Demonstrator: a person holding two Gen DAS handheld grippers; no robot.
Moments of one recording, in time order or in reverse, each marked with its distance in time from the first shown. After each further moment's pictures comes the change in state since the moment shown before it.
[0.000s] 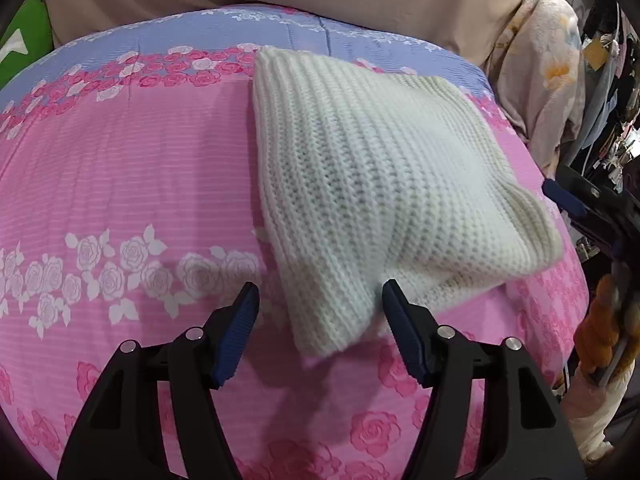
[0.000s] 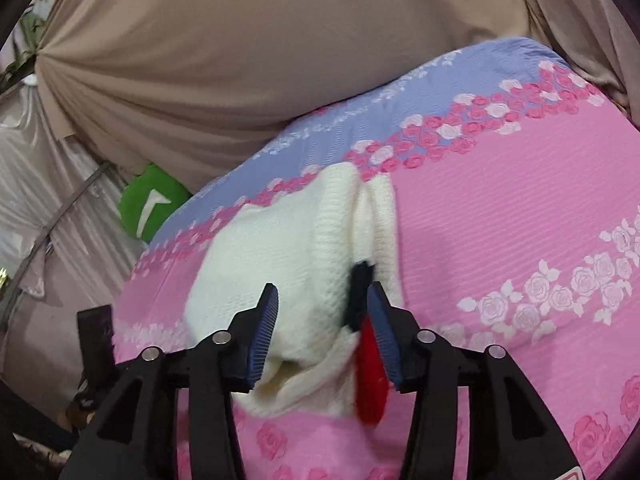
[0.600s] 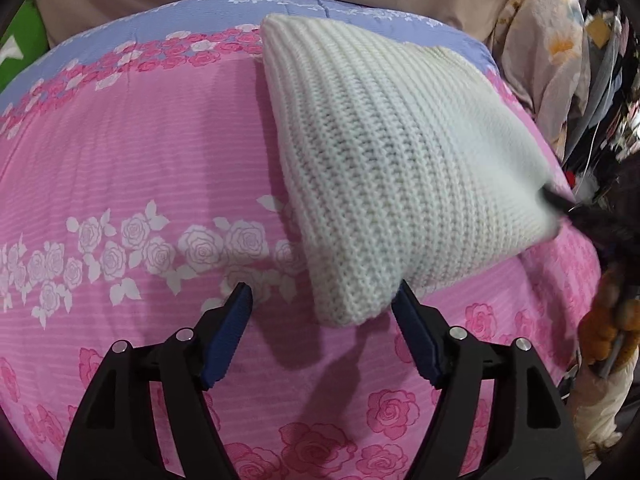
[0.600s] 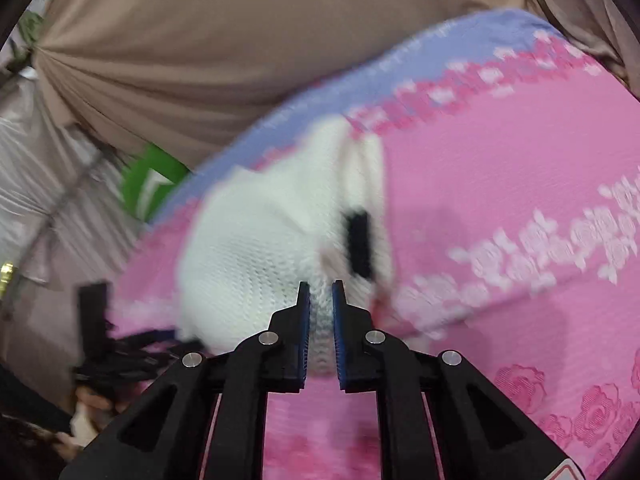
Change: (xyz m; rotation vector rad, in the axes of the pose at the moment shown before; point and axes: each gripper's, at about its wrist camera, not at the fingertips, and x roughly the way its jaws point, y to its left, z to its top) left arm 0.012 -0.002 -0.009 0.048 0.067 0.056; right arm 0.035 -0.050 -0.034 0.090 0.139 -0.063
